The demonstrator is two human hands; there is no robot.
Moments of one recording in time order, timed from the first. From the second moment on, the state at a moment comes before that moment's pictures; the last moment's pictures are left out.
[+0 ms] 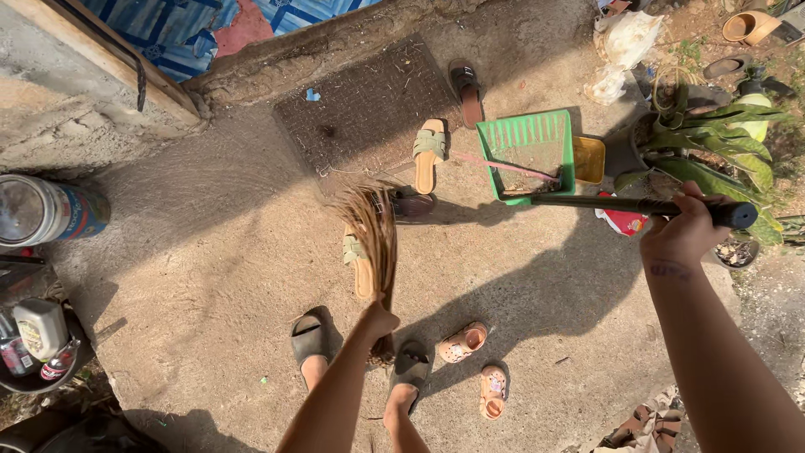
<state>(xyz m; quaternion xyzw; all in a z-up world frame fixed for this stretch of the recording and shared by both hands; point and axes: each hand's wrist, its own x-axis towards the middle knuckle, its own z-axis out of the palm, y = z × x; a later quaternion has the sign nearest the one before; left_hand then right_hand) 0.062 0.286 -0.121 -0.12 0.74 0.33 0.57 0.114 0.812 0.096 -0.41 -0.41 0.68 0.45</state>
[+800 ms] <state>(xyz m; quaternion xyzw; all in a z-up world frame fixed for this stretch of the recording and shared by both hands) 0.114 0.185 -0.087 -0.35 0.78 0.38 0.36 -0.070 0.675 0.051 -0.35 -0.33 0.80 0.34</state>
